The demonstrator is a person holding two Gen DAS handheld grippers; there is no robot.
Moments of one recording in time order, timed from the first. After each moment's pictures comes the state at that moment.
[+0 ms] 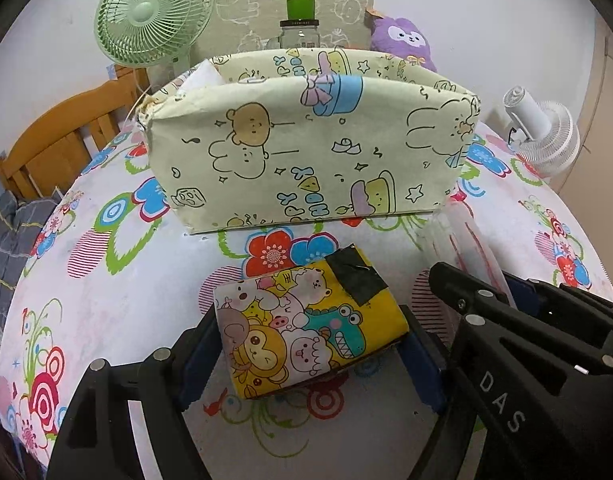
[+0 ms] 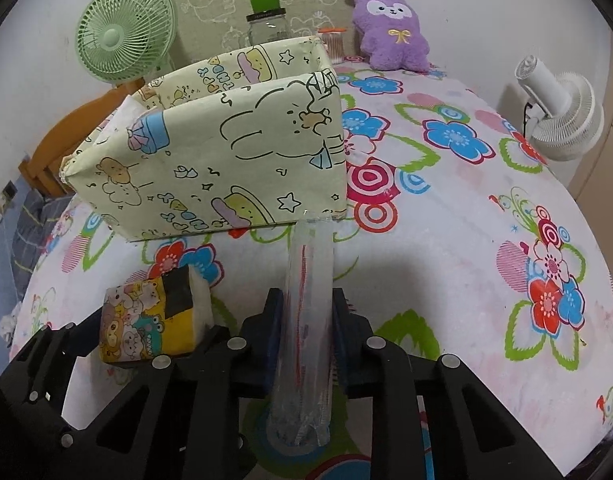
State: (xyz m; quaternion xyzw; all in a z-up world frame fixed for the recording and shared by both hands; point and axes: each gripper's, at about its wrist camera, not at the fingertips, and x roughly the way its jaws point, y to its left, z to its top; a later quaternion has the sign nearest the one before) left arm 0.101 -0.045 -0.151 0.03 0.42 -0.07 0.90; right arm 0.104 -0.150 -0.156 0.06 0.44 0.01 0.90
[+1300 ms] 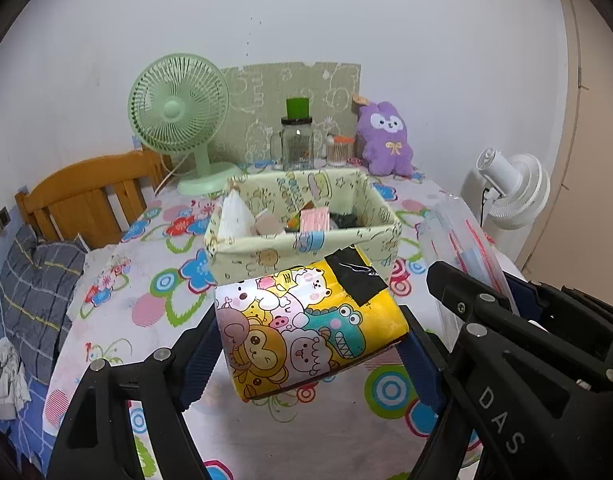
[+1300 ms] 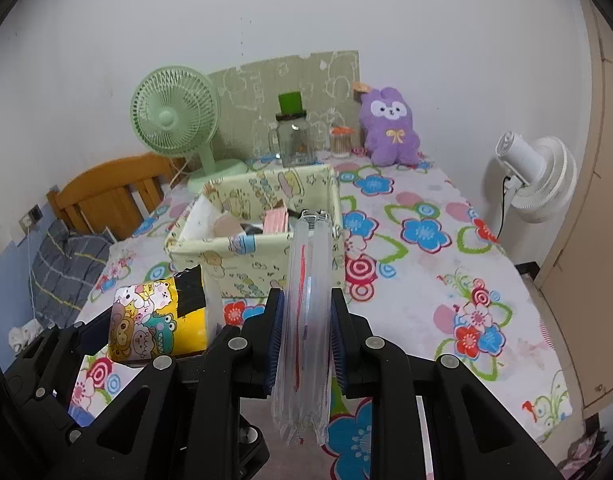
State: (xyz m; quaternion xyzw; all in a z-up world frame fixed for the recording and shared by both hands) left arm 0.037 -0.047 -0.047 0.03 0.32 -0.07 0.95; right arm 0.032 -0.145 -0.044 0.04 0.32 0.02 0.95
